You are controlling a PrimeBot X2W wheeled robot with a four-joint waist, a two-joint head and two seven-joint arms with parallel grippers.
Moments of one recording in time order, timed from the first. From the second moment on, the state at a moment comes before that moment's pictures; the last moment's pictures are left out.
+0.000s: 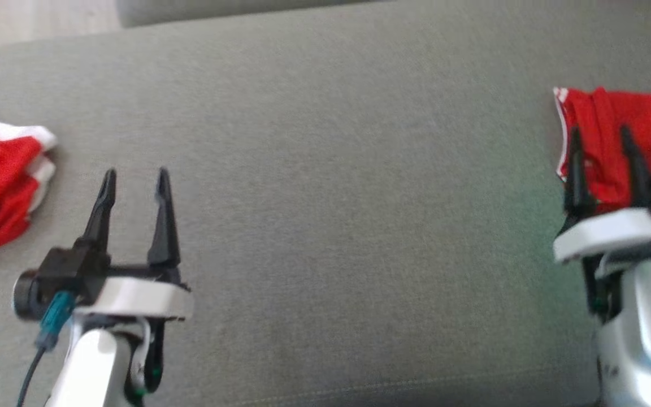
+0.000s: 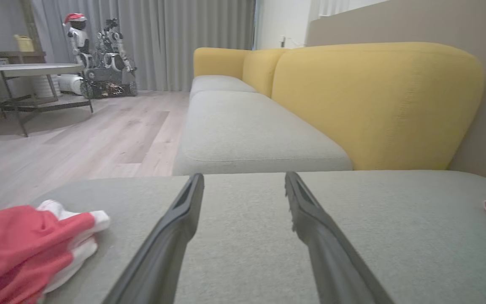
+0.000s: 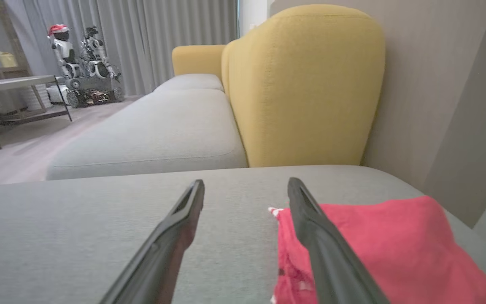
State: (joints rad) left arm -0.13 0.18 -0.24 0.03 -0.25 0.16 -0.26; right arm -0.37 -0.10 -0.13 0.42 0.05 0.13 -0.19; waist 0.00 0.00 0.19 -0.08
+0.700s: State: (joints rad) left arm 0.07 0.22 -0.18 0.06 -0.28 0.10 -0.25; right arm 0.02 -0.05 -0.01 0.01 0.11 0.13 0.02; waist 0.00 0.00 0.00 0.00
